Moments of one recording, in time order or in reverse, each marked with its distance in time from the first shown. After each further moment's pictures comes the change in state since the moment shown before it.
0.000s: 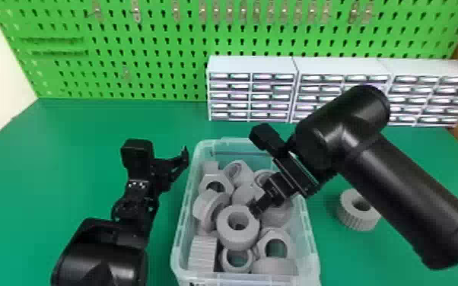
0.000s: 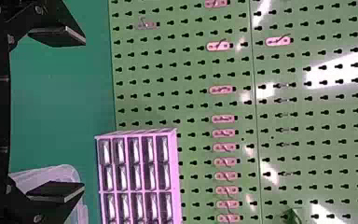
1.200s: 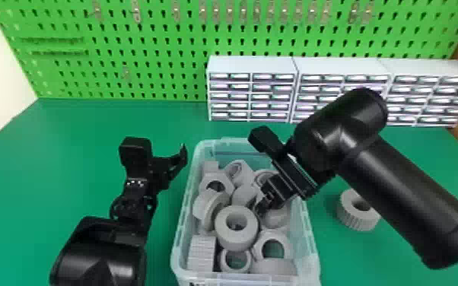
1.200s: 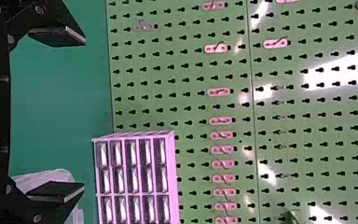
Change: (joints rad) left arm -0.005 0.002 0.005 0.000 0.001 -0.002 0.000; right arm -0.006 -0.001 0.014 0.028 -0.027 -0.021 0.000
